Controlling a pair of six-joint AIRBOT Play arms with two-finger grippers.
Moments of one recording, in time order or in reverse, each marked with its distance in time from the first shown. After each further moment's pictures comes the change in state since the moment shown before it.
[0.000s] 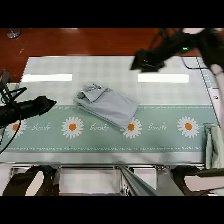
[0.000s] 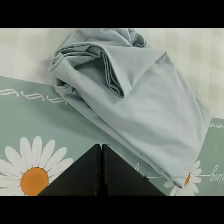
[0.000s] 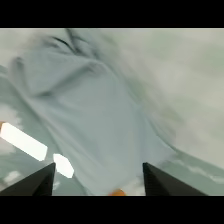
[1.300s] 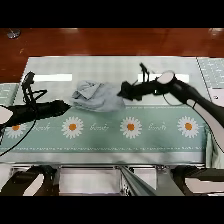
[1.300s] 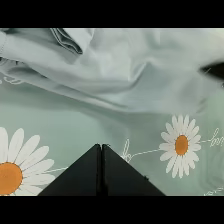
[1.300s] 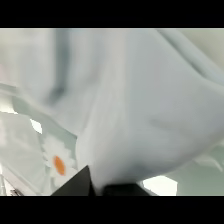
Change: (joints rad) left arm -0.201 -0.094 -0.008 -0.001 0.063 0.010; right arm 0.142 -0.016 -0.501 0.514 -0.554 -0.099
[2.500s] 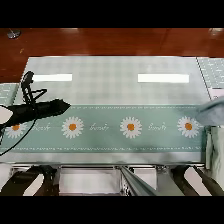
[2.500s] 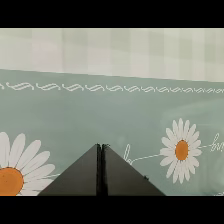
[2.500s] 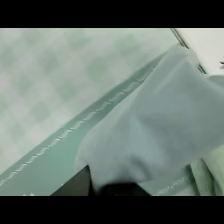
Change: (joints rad) left arm -0.001 0.000 0.000 0.000 0.019 0.000; right arm -0.946 0.600 0.335 -0.748 0.789 0.286
